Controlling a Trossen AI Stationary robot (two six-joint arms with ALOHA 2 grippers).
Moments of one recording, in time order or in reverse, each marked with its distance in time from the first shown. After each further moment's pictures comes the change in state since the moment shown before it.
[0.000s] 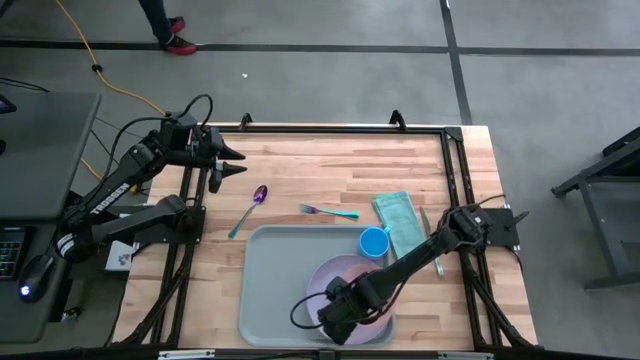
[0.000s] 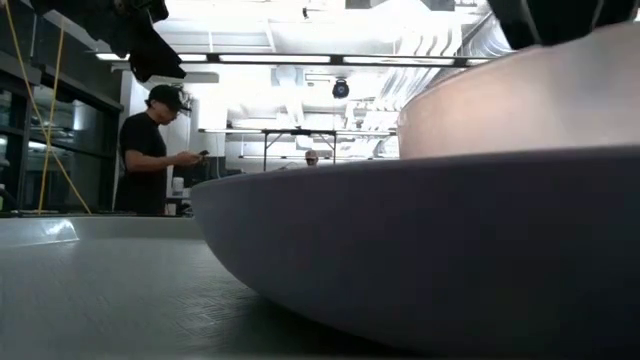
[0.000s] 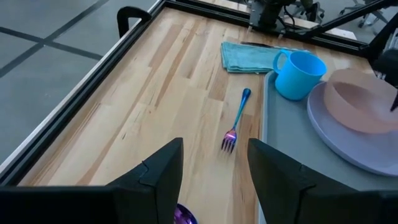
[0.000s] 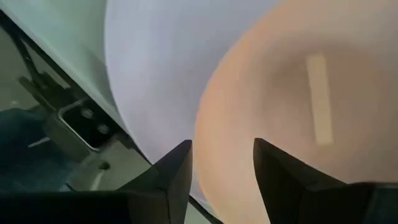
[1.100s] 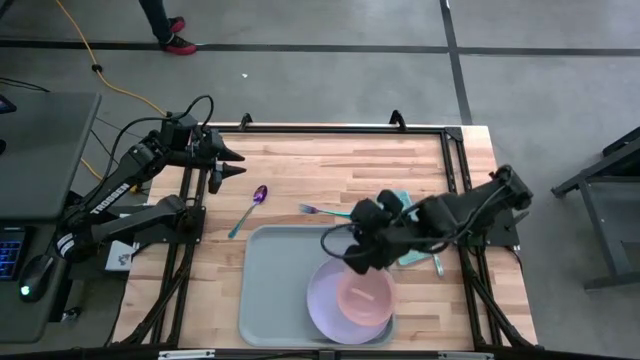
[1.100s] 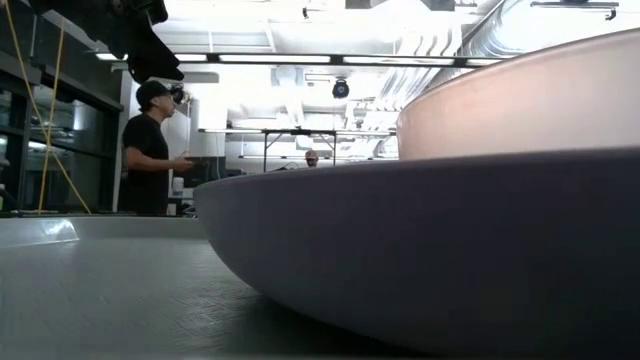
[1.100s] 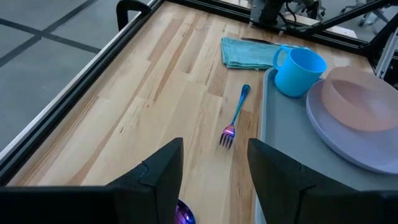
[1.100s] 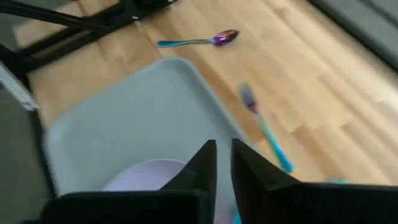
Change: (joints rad) left arm 0.000 0.000 0.000 -0.020 -0.004 -0.010; right arm -0.129 -0.472 0.001 -0.136 0.654 -0.446
